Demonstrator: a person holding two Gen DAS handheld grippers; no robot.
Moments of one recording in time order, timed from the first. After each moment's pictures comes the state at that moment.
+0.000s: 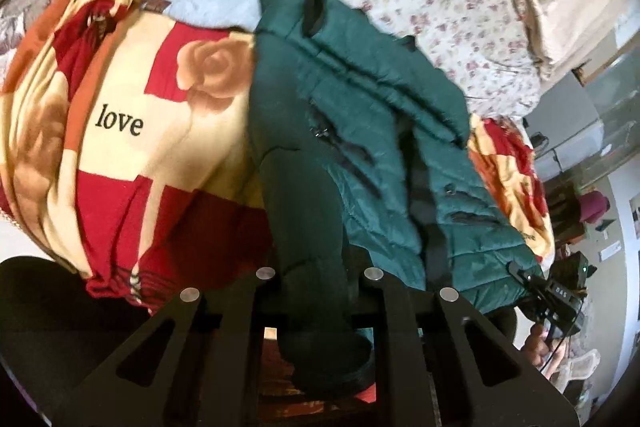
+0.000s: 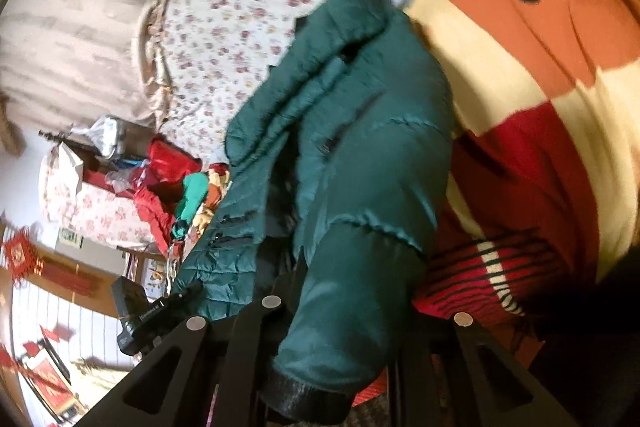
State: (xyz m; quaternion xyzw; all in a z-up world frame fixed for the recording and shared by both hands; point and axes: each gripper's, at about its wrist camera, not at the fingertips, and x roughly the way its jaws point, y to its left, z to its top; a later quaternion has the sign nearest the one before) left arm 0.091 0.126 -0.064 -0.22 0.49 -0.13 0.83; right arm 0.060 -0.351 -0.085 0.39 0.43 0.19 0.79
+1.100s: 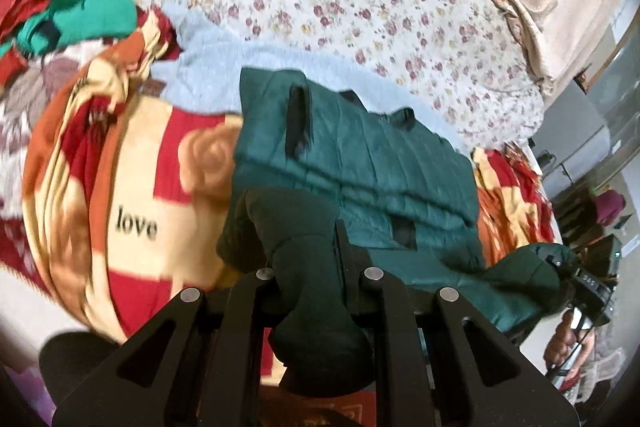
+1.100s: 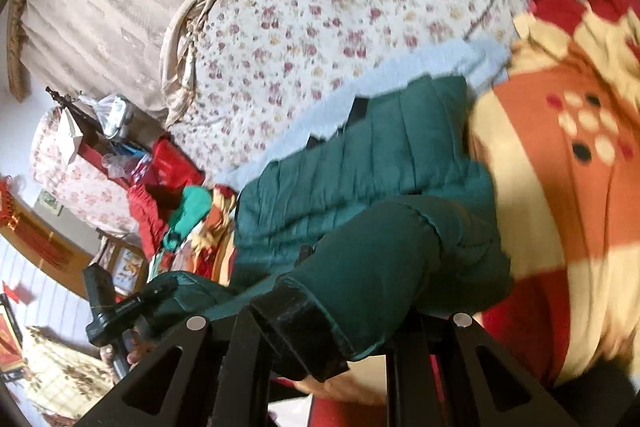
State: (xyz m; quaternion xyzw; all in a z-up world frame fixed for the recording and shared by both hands) left arm 0.150 0.126 0.001 -0.18 0.44 -0.11 0.87; right arm 0.137 -0.336 0.000 0.29 0.39 0.17 0.86
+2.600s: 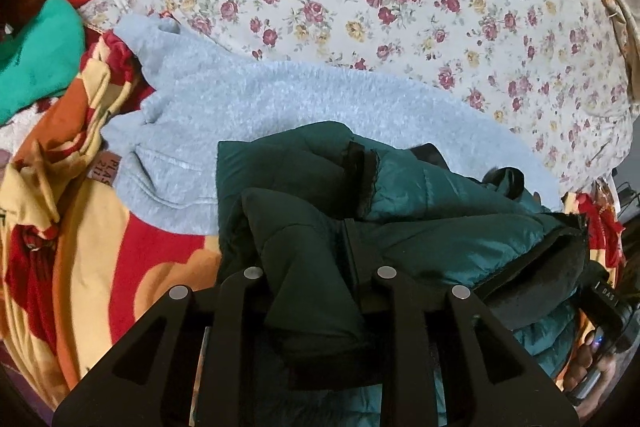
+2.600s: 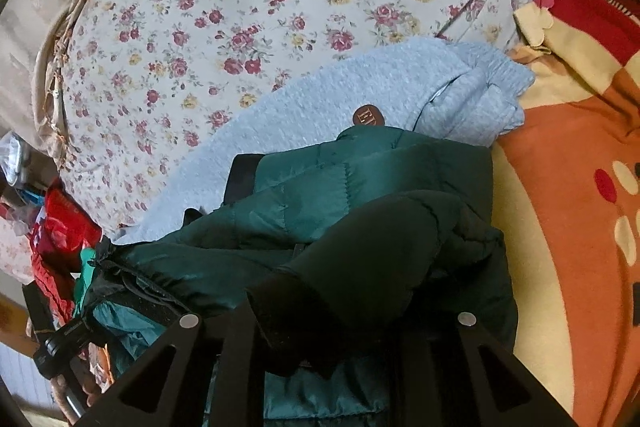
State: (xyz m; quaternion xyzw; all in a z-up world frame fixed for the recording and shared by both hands) left arm 0.365 0.089 -0.061 -0.13 0.50 0.00 0.86; right arm 0.349 -0.346 -0.084 0.27 0.45 0.04 0.85
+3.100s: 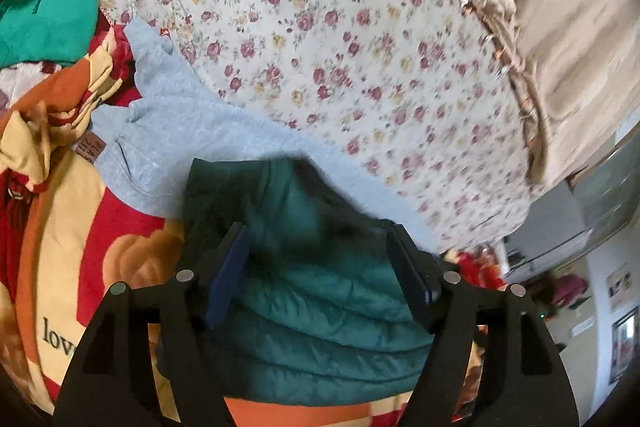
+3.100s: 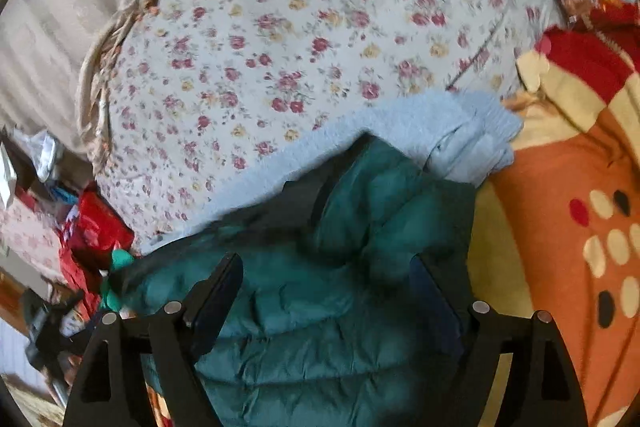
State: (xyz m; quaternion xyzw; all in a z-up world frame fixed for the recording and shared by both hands) left arm 0.304 0.141 0.015 -0.32 0.40 -0.10 0.85; right arm 0.304 -0.354 -0.027 0.25 0.40 0.08 0.88
